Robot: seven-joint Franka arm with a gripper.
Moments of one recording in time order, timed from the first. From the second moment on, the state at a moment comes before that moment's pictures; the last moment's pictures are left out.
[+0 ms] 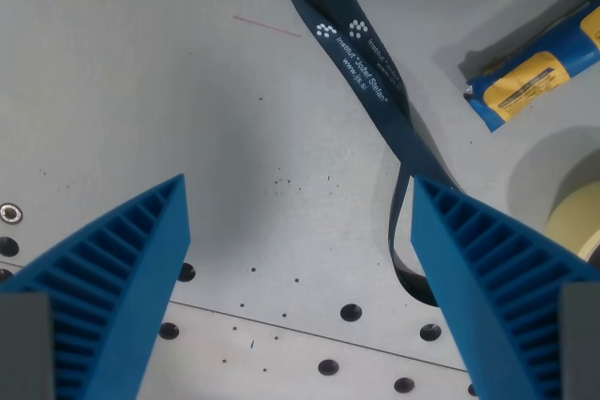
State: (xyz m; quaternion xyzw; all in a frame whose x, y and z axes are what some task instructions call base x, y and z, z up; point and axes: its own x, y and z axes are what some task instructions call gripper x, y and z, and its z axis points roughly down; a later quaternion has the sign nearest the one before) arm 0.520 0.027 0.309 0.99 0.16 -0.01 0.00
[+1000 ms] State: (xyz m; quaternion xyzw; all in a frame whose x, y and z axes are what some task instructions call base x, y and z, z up) arm 0.511 -0.049 0.305 0.99 0.15 -0.02 0.00
